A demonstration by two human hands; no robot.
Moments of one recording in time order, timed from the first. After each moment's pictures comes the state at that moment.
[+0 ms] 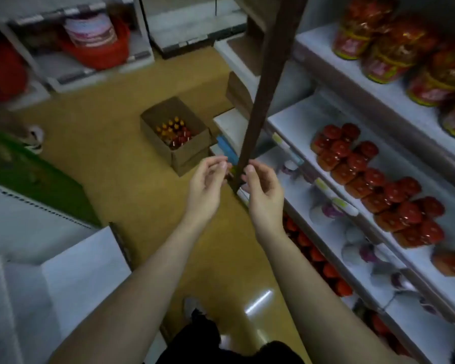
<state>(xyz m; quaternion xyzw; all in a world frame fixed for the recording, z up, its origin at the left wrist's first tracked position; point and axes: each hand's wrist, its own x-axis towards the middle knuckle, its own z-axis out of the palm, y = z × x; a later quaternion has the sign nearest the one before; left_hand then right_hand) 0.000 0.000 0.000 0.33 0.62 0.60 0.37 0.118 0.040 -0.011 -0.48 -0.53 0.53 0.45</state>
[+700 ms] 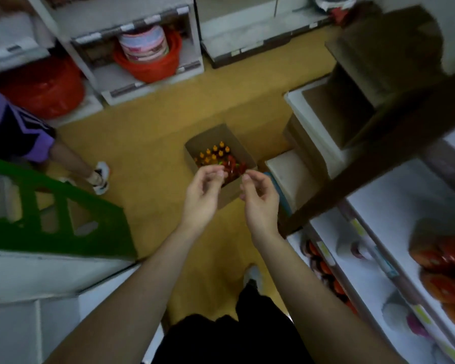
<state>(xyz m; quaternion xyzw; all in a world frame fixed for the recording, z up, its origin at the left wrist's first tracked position) -0.268 0.225 -0.027 0.27 0.71 0.57 0.31 -0.158 0.287 -0.051 -0.48 -0.50 0.62 0.36</state>
